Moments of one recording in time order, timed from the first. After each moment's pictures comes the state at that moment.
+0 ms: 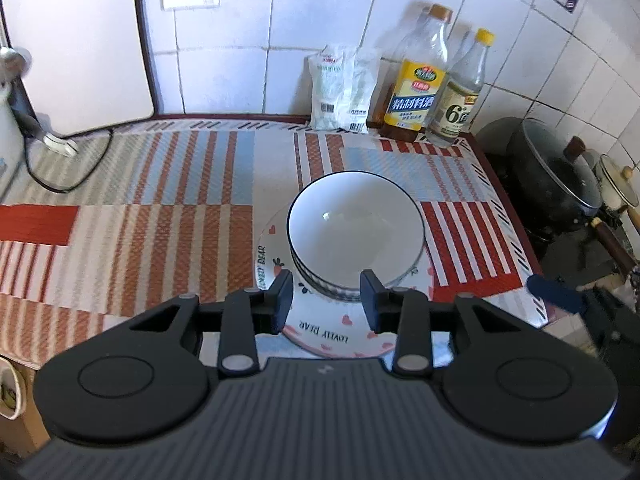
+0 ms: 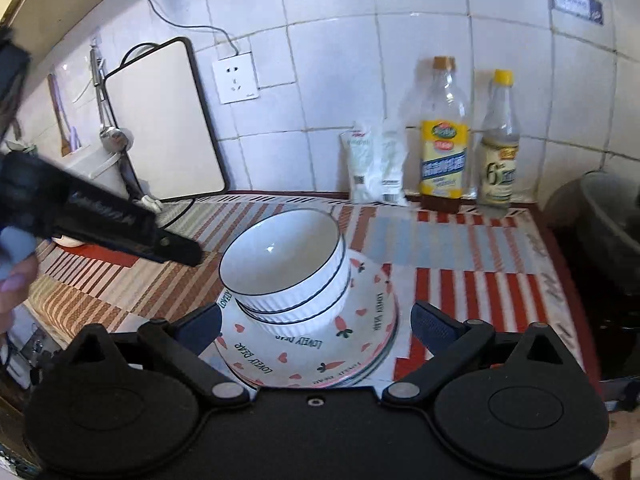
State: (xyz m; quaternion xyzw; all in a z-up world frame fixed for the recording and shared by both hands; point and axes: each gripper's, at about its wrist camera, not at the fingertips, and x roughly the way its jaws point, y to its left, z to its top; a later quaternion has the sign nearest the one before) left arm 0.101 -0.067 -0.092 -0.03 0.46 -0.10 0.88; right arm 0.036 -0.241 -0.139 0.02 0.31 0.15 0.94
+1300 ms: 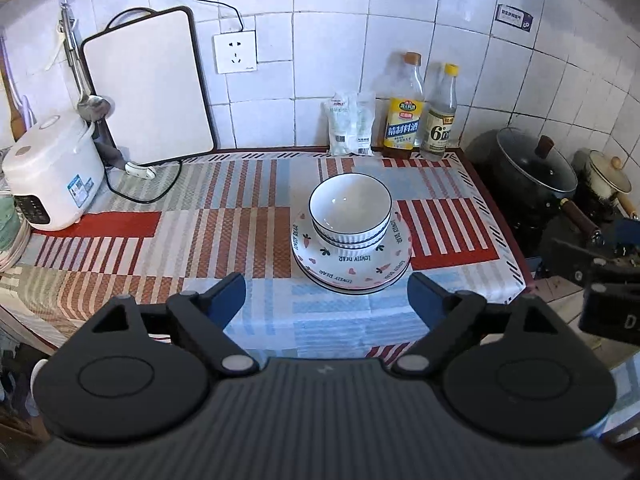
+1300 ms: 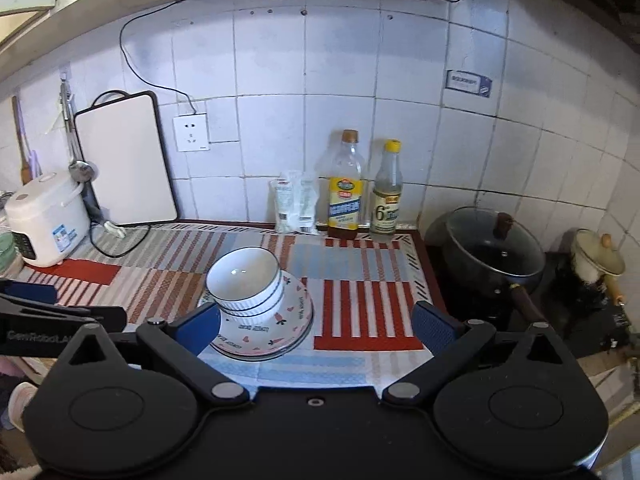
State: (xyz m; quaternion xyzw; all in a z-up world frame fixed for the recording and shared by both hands) left arm -0.056 -0.081 0.006 0.02 0.41 -0.04 0.91; right arm -0.100 -0.247 -0.006 -0.02 0.30 0.01 0.95
